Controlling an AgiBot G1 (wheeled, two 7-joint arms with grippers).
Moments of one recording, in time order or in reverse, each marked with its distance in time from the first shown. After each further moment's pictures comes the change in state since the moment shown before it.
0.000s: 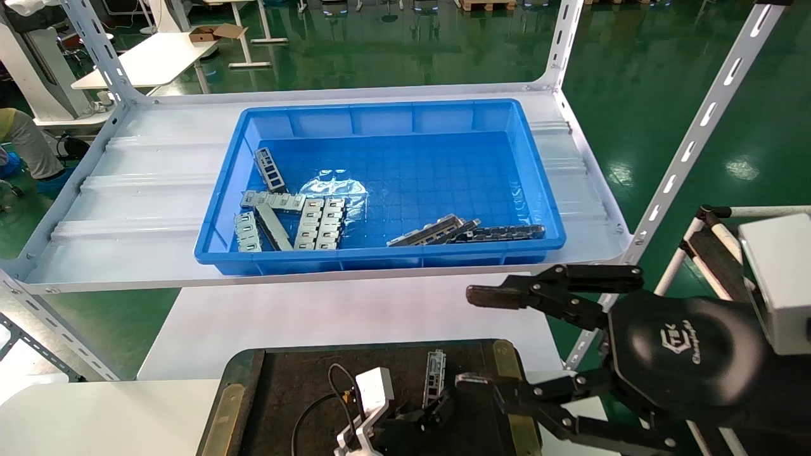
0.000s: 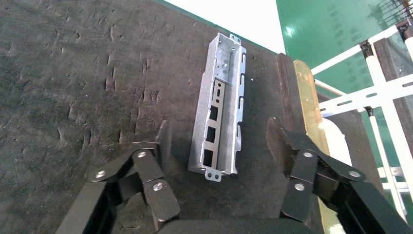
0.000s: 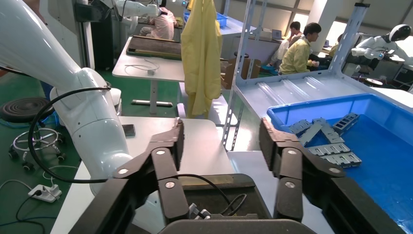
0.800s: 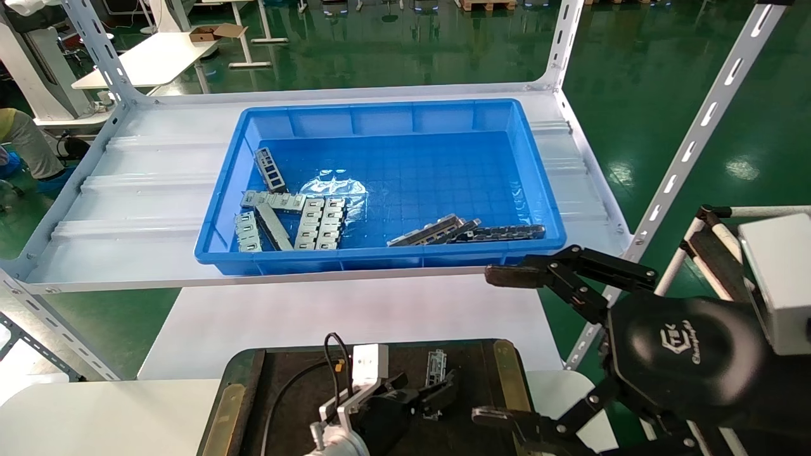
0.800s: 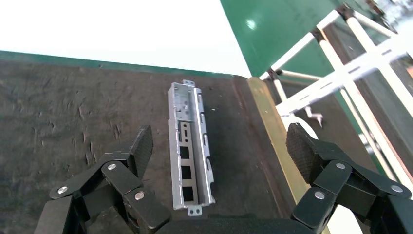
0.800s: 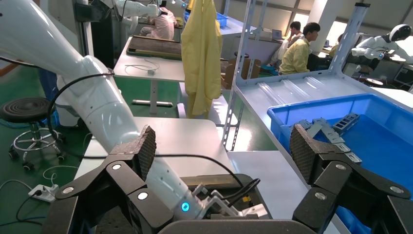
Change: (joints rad) left arm -0.024 -0.148 -0.064 -0.044 0.281 0.264 -0.062; right arm 0.000 0.001 -0.001 0.000 0.001 0.001 -0.001
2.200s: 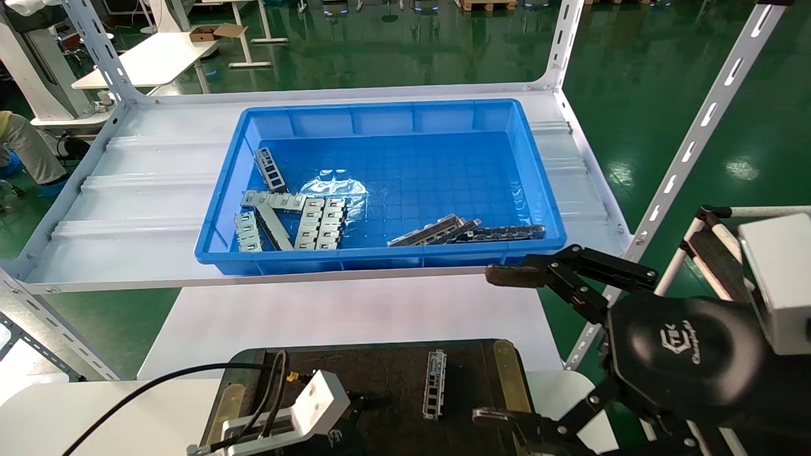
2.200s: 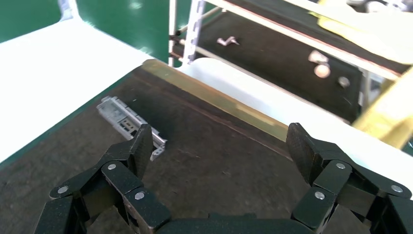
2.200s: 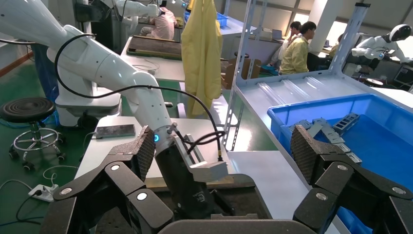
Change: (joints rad) left arm 0.104 -0.375 -0.479 -0.083 0.089 0.960 0.611; right arm 0.000 0.001 -0.002 0.000 0.001 0.001 -0.001
